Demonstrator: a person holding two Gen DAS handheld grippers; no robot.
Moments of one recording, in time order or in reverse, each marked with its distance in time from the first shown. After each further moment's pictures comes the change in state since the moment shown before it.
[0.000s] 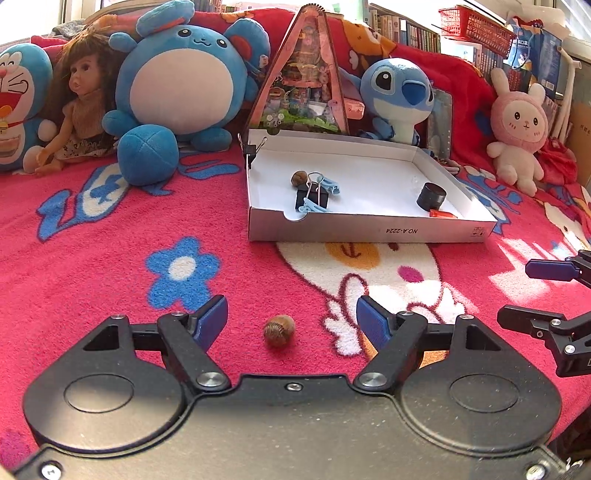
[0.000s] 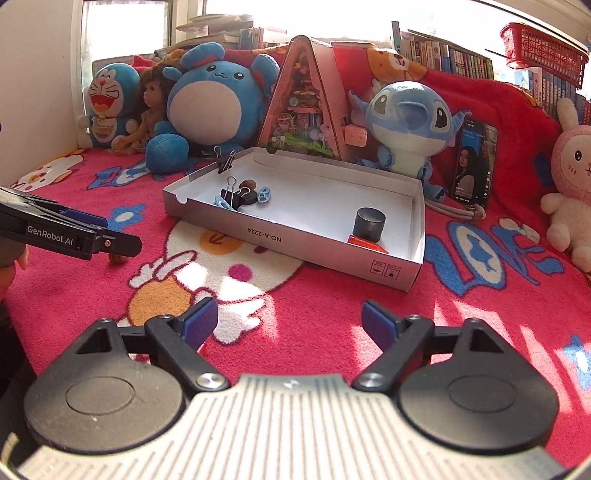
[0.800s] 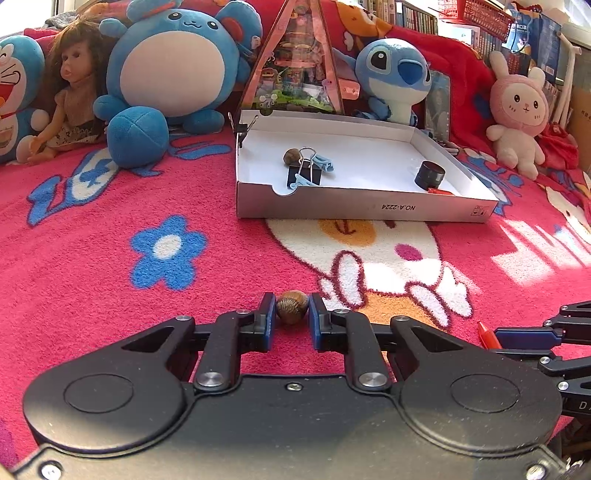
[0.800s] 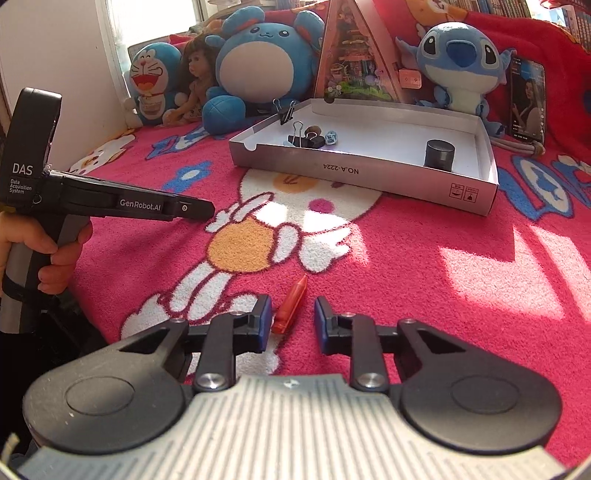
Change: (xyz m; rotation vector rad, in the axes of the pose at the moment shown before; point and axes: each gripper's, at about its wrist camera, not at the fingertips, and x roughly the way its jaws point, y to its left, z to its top) left arm 0.013 -0.011 -0.008 0.020 0.032 0.000; right arm 0.001 0.021 -0.026 0.086 0.117 0.188
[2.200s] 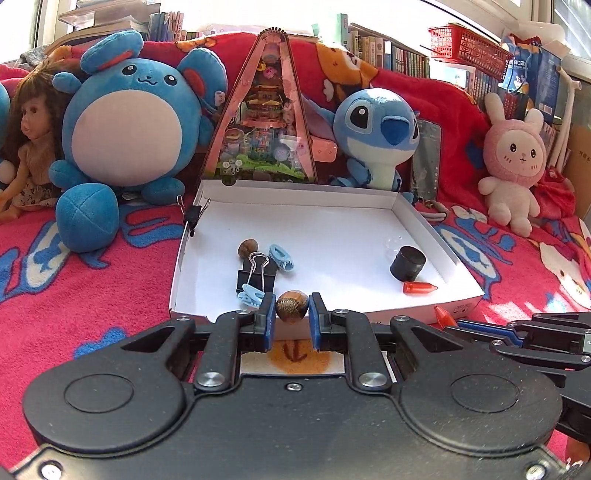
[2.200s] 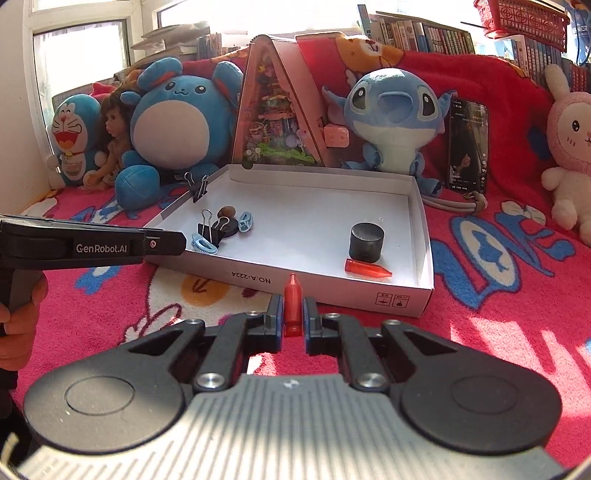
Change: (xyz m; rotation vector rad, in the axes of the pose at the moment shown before) left arm 0.032 -0.037 0.083 -0.023 -0.107 -0.035; right arm 0.023 -0.033 0.074 0.084 -0.127 -0.214
